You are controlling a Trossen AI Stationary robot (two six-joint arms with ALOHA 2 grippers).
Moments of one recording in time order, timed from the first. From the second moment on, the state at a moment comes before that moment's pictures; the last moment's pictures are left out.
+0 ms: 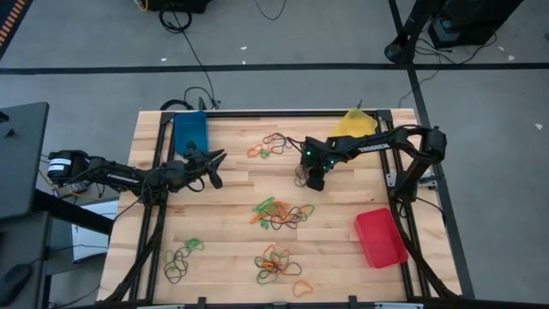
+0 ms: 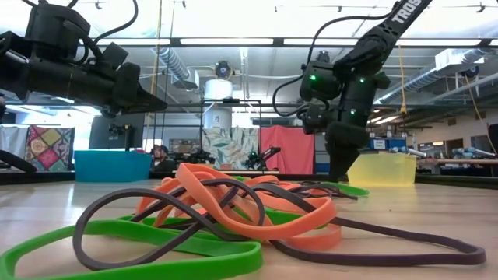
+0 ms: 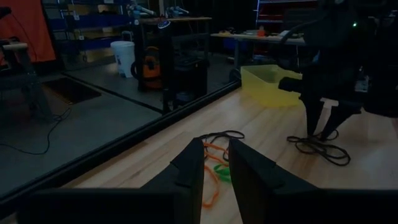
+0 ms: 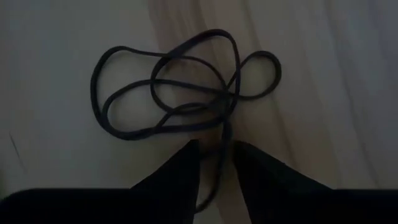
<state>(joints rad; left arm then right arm) 0.08 0.95 0.04 0.84 -0.59 -0.06 -0.33 1.72 0.89 -0.41 -0.05 0.01</state>
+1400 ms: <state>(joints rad) 0.08 0.95 0.04 0.93 -0.60 -0.03 -0.61 1.41 1.18 -1.14 0.56 0.23</state>
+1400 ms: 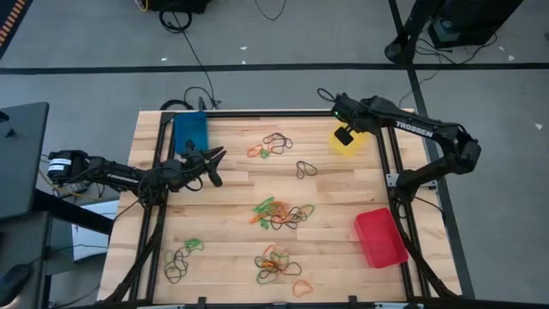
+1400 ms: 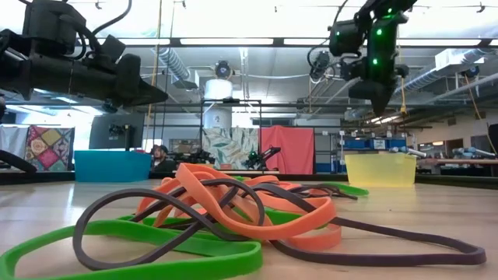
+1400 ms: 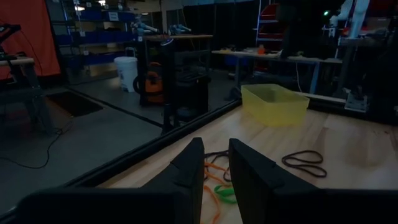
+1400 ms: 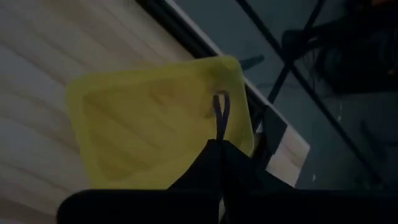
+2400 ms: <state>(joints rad) 0.08 0.95 0.04 0.84 -0.60 -0.09 -0.32 1.65 1.07 -0.63 0.11 0.07</state>
